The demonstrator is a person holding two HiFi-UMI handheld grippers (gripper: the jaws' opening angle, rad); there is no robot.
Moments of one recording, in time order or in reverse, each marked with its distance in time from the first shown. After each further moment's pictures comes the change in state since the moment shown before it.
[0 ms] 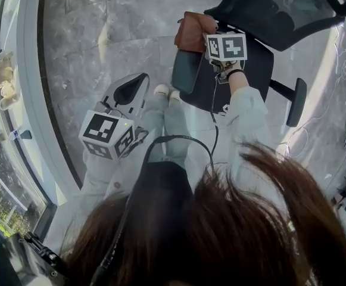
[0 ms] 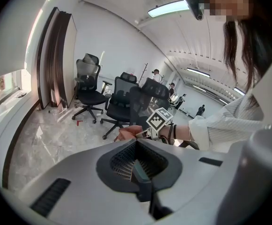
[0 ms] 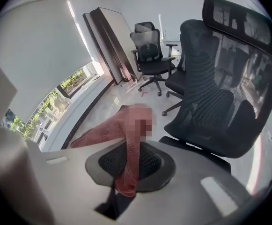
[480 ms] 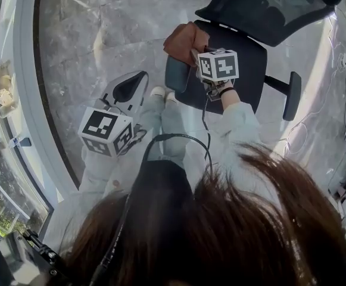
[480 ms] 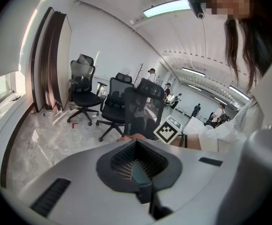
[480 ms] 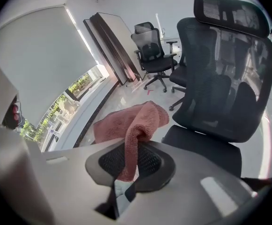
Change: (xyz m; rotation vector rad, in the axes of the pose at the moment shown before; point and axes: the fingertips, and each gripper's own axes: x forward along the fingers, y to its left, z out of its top) left arm 0.010 -0.021 0.007 0.037 -0.003 -0.042; right arm -0.030 0.032 -0.050 0.056 -0.010 0.092
